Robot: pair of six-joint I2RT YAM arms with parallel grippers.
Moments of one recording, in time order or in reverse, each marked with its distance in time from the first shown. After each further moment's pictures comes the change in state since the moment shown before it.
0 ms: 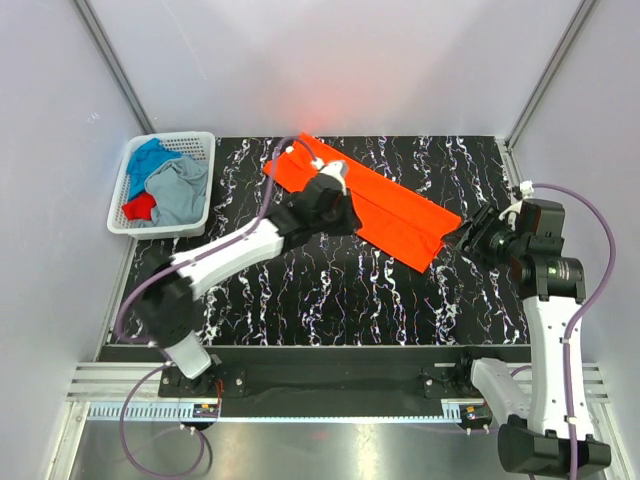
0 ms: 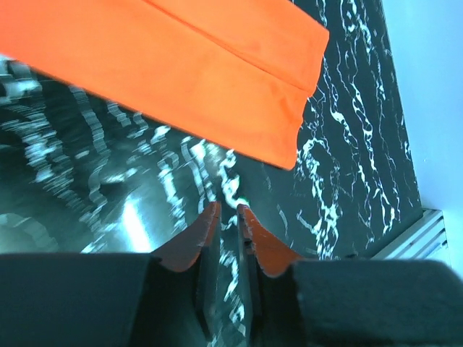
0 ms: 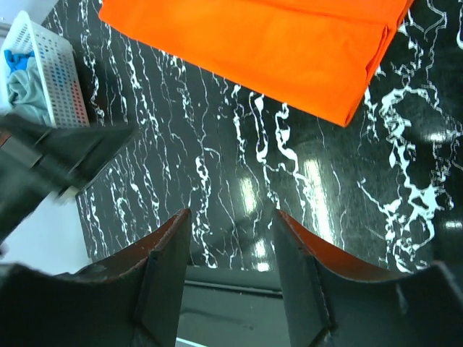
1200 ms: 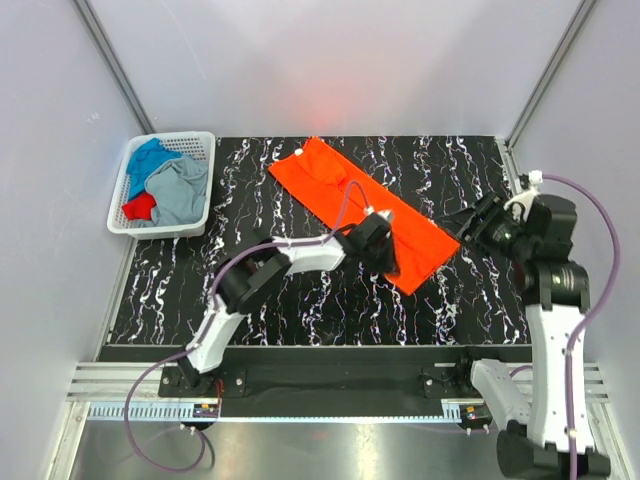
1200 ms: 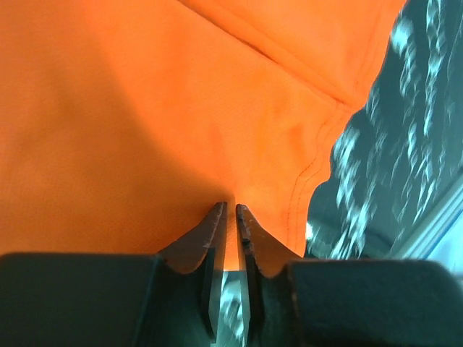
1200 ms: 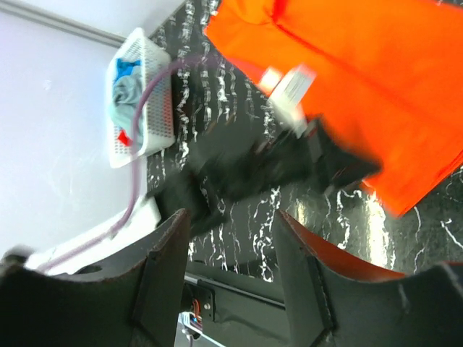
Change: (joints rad) left arm -0.124 0.609 0.220 0.200 0.204 -0.148; right arm 0.000 -0.064 0.016 0.138 -0.158 0.130
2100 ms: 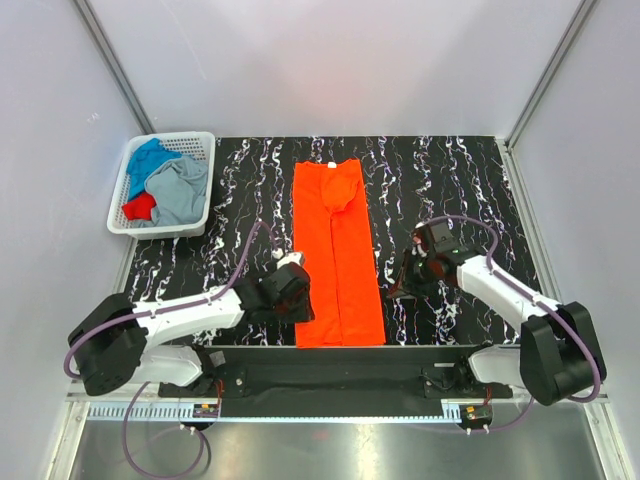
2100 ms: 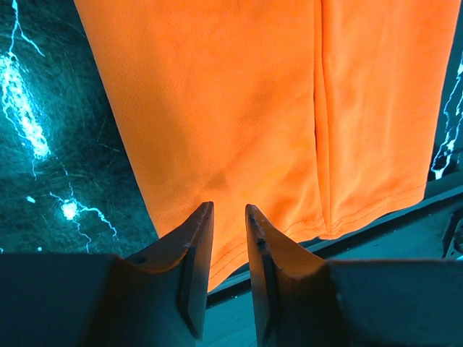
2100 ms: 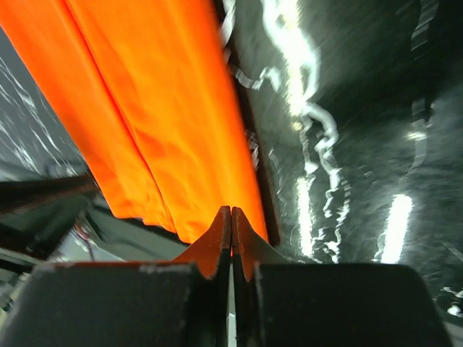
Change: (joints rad) left arm -0.039 -0.967 -0.914 -0.267 -0.252 -0.098; right arm 0.440 0.473 -0.420 0.233 0.172 -0.015
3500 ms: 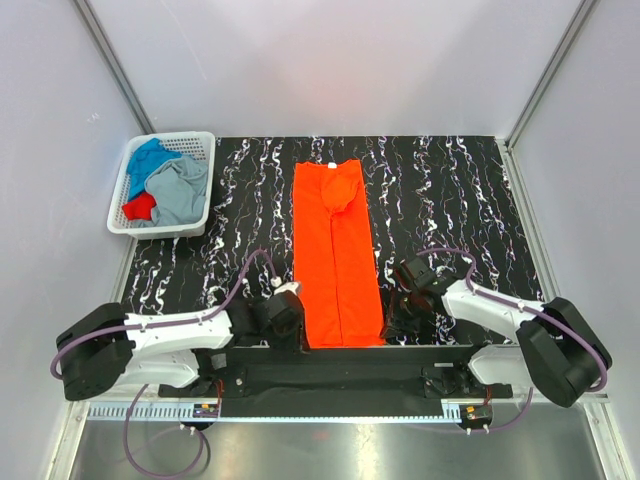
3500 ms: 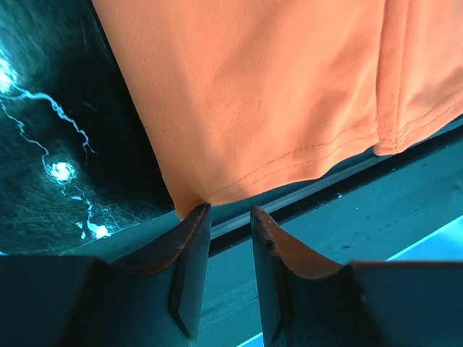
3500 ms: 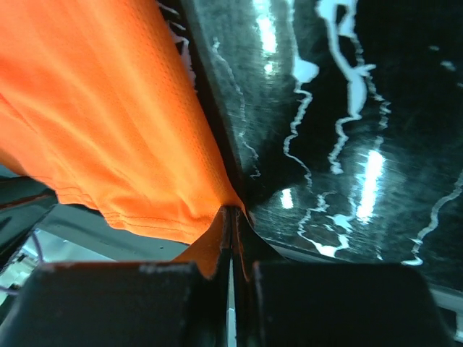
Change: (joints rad) left arm -0.125 -0.106 -0.177 0.017 0.105 -0.095; right arm 0.283 -0.010 -0.209 0.070 0.074 0.187
